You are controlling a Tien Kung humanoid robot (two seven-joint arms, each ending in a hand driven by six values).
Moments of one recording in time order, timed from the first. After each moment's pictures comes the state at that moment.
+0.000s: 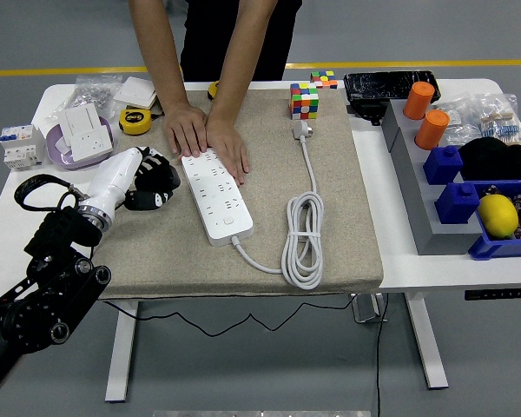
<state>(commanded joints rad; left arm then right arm) -0.41 0.16 -1.12 -1.08 2.03 0.22 0.08 0.02 -0.09 1.36 0.18 -1.04 0.03 -0.07</state>
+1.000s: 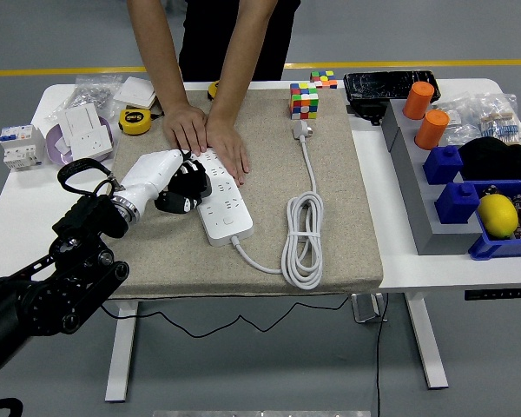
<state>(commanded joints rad) -0.52 0.18 -0.90 -1.01 2.01 0.18 0.08 0.03 -0.10 1.35 0.18 -1.03 0.04 -0.07</state>
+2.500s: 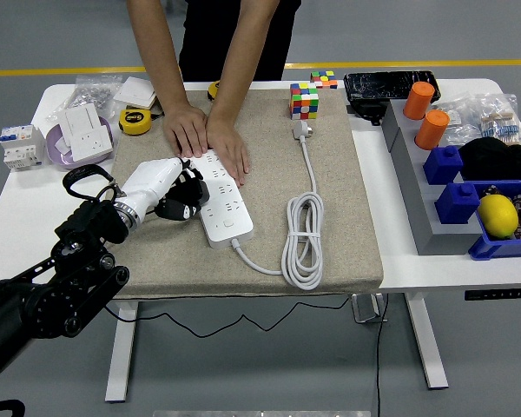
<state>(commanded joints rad) -0.52 0.17 -0.90 -0.97 2.04 0.14 0.08 0.02 -0.10 1.36 0.18 -1.04 0.04 -0.07</state>
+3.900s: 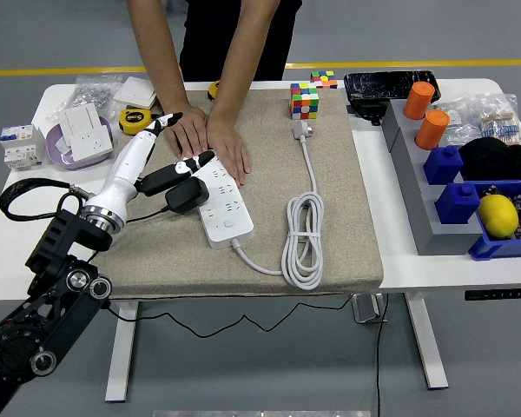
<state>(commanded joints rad) -0.25 0.15 -1.14 -1.45 1.83 0.19 0.16 0.02 -0.10 1.37 0.18 -1.03 0.04 -0.06</state>
